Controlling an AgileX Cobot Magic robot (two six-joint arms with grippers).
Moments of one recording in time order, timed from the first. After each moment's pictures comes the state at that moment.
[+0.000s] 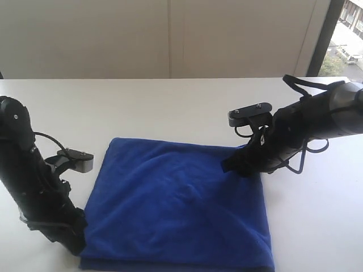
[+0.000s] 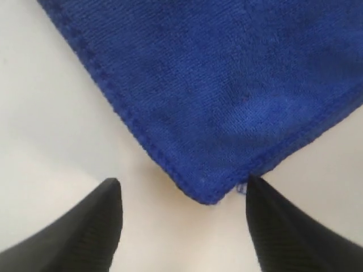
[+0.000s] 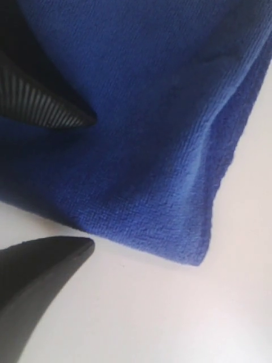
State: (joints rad) left arm -0.35 1.71 -0.88 -0.38 0.91 0.53; right arm 0.20 1.93 -1.03 -0.16 0.29 0.16
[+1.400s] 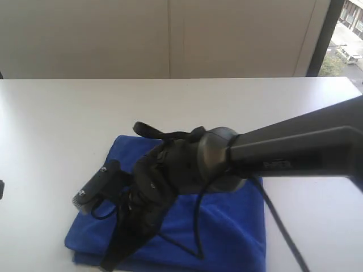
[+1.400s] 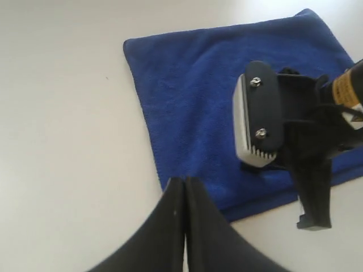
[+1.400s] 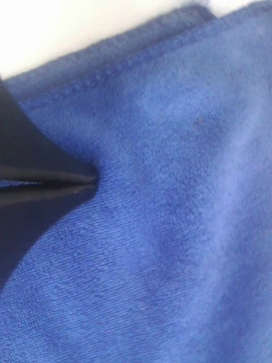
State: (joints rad) left arm -0.35 0.57 -0.46 -0.33 0.61 0.29; right arm 0.82 2.00 -1.22 0.08 0.50 -0.21
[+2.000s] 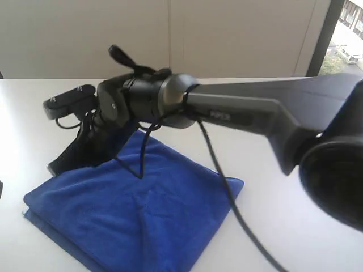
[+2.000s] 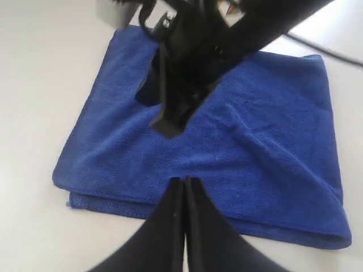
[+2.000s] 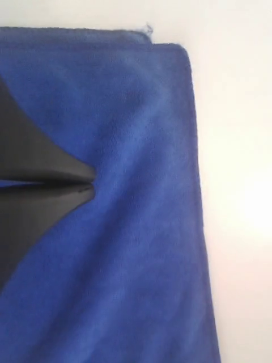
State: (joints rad) left arm -0.35 0.55 -0.46 -0.33 0.61 0.29; right arm 0.74 2.20 -1.78 0.15 0.62 -0.08
